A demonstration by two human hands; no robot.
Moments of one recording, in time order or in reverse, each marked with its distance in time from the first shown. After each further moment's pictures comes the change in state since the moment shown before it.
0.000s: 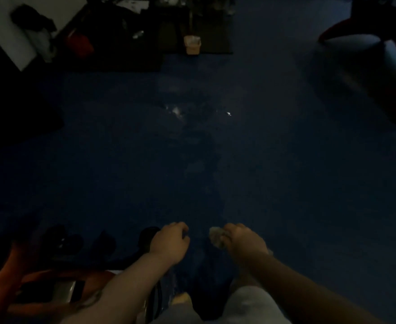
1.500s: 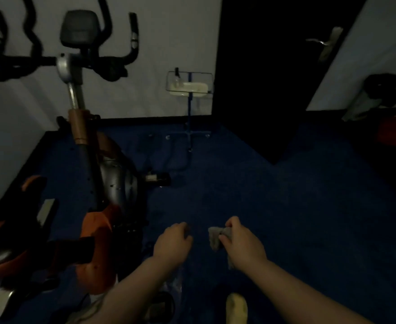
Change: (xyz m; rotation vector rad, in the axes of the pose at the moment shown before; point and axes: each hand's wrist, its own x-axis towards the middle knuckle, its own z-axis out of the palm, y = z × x) left_hand 0.223 -0.158 -0.276 -0.684 0.890 -1.133; right_hand 0.461 -0.440 -0.119 -0.392 -0.430 -1.234
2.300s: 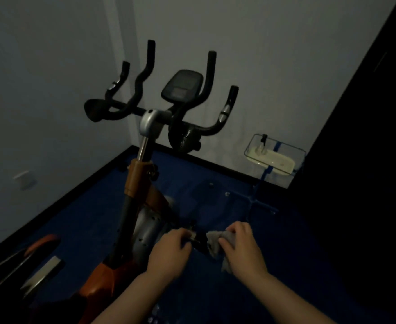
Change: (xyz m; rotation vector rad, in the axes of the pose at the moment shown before) left_hand 0.220 0.006 -0.176 -0.228 0.519 -0.272; right_hand 0.336 -0.165 -0.077 0.103 -0.024 -0.519
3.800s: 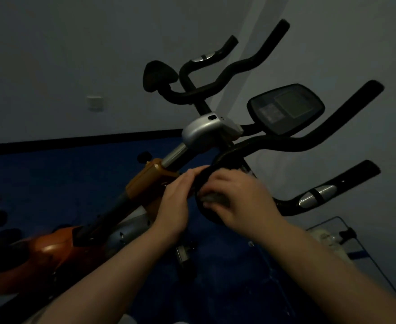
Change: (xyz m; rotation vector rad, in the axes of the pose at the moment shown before) left_hand 0.239 0.049 -0.056 -1.206 0.723 0.058; right_hand 0.328 -0.147 -0.023 -0.424 -0.485 -1.240
